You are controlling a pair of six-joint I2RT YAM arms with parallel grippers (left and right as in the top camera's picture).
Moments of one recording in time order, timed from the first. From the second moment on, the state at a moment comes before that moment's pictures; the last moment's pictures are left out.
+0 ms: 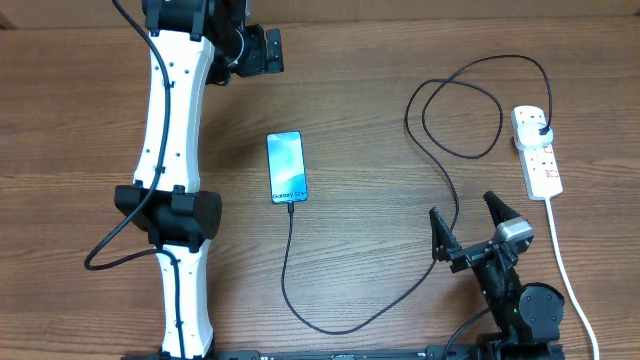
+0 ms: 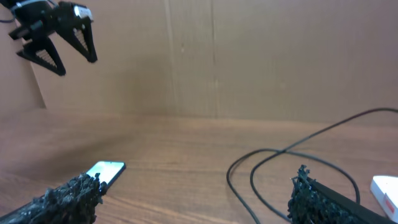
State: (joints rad) left arm -0.16 2.35 2.75 -1.60 0.18 -0.28; right arm 0.07 0.02 0.02 0.05 -0.25 0.10
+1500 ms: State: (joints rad) left arm -0.17 1.18 1.39 -0.62 0.11 -0.07; right arm 0.07 0.01 0.02 -0.01 -0.25 0.10
